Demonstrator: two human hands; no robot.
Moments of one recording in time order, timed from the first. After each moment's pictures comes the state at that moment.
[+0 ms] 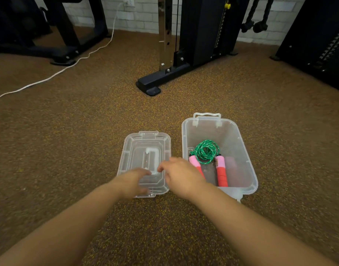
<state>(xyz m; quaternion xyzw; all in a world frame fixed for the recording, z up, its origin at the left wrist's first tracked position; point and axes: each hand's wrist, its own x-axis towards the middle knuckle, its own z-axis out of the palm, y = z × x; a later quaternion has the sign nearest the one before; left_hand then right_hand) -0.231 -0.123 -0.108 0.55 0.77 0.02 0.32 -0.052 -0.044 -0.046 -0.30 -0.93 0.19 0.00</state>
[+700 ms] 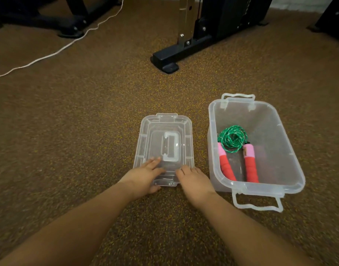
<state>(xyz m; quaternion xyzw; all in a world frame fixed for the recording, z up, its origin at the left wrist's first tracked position) -0.257 -0.145 -0.164 0.67 0.71 -0.06 0.21 -0.081 -0.063 -0.151 -0.29 -0.94 0.12 -0.13</state>
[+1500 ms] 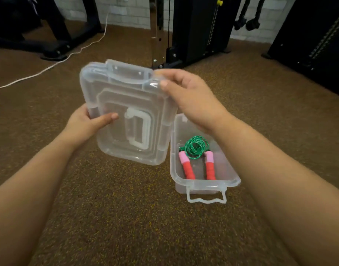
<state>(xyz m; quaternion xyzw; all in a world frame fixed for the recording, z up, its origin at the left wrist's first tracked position) -0.266 -0.112 0.020 0.36 0.70 0.55 0.29 -0.046 0.008 0.095 -0.25 -0.74 0.54 0.32</state>
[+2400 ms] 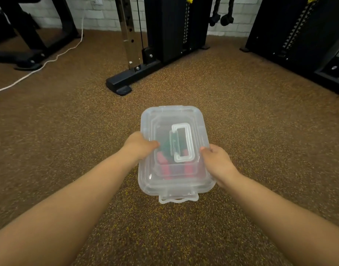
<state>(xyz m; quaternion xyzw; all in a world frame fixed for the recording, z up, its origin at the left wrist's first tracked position) -0.103 -0.014 -0.023 0.33 0.80 0.33 0.38 0.104 0.032 -0.048 -0.59 -0.57 0.52 0.22</state>
